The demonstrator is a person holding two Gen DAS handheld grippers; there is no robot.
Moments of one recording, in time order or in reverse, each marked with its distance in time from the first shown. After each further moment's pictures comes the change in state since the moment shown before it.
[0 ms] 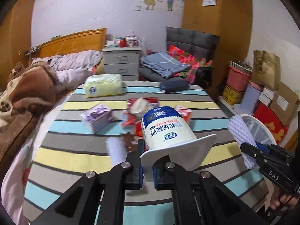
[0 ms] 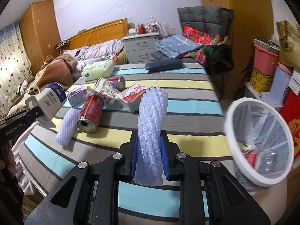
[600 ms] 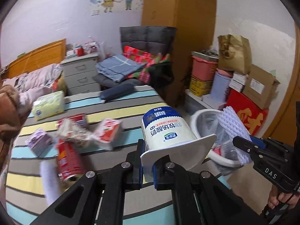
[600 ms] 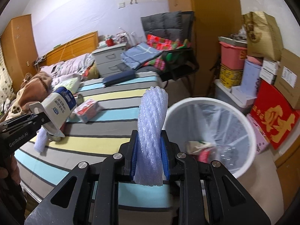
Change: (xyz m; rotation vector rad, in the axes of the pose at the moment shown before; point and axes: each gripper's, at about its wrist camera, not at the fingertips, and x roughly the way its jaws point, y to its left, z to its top) left arm 0.028 -0.143 0.021 0.158 0.007 -0.188; right arm -0.042 -0.088 -0.004 0.103 -0.057 -0.159
